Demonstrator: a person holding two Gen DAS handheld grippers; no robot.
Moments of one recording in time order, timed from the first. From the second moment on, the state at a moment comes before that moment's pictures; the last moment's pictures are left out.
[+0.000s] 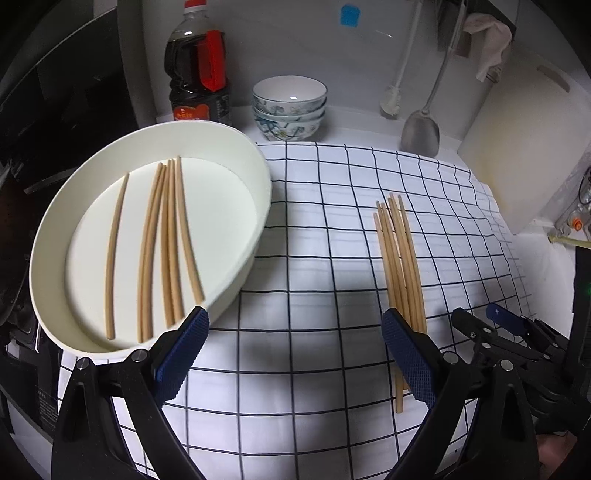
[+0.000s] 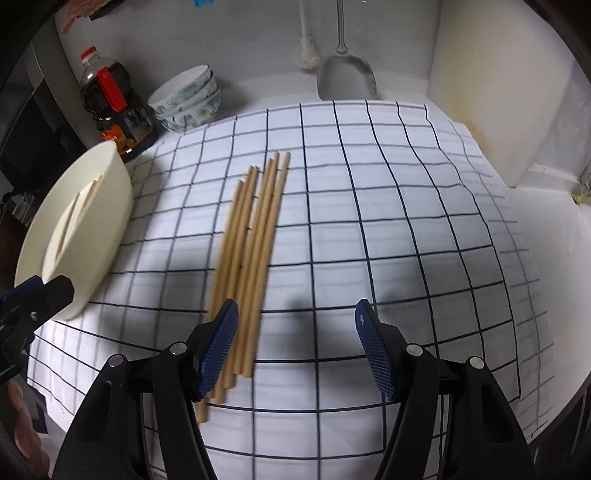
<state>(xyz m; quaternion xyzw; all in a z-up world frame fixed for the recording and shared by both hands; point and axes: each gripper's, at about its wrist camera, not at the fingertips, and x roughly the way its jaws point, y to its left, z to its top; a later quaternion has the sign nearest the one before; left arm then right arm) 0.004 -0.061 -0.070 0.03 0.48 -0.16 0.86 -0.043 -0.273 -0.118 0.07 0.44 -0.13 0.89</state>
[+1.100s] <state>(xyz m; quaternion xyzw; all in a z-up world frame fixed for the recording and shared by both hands) 0.000 -0.078 -0.103 0.04 0.50 -0.16 0.85 -0.022 -0.269 -0.151 0.01 0.44 -0.11 0.89</state>
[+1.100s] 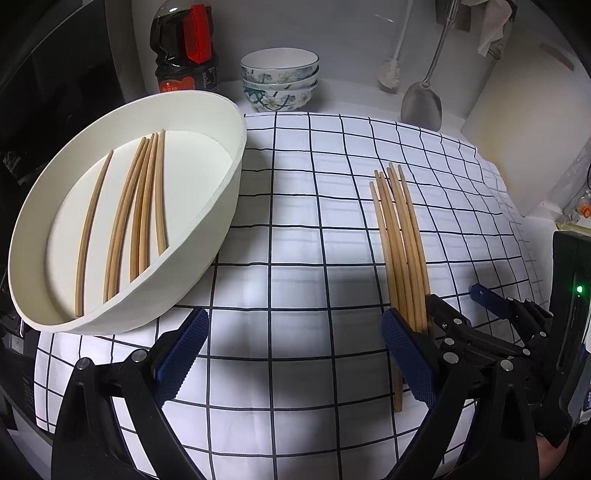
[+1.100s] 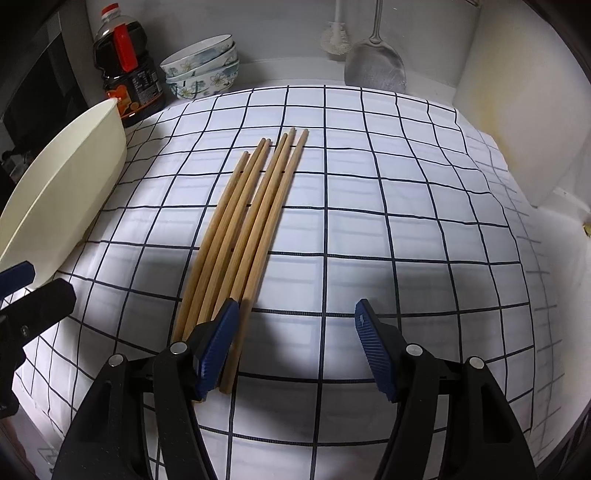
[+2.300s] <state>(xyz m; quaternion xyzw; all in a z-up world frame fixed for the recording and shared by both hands) 0.017 -0.130 -0.152 0.07 0.51 -0.15 0.85 -0.042 -0.315 -0.150 0.00 0.44 -0.11 0.89</state>
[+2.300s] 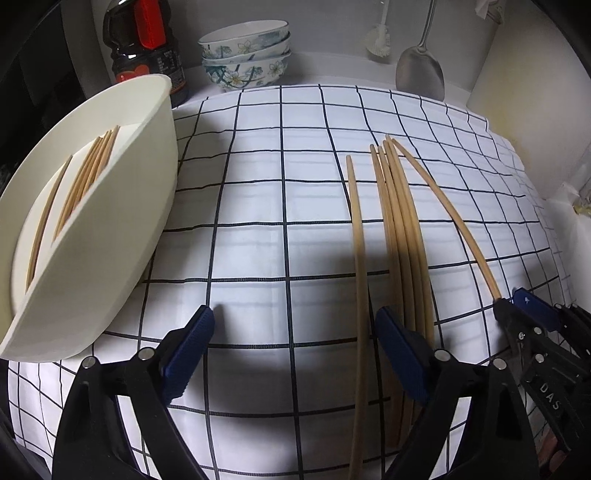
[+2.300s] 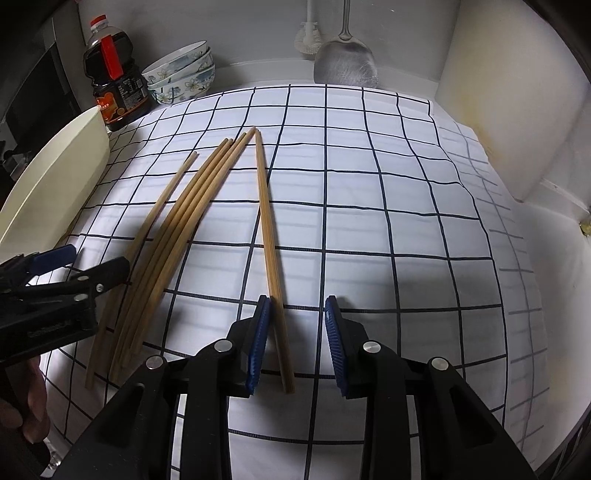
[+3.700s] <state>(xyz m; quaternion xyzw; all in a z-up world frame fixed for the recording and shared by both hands) 0.023 -0.090 -0.045 0.01 0.44 -0.20 0.88 -0.019 -0.262 -0.056 0.03 0.37 -0.04 0.93</state>
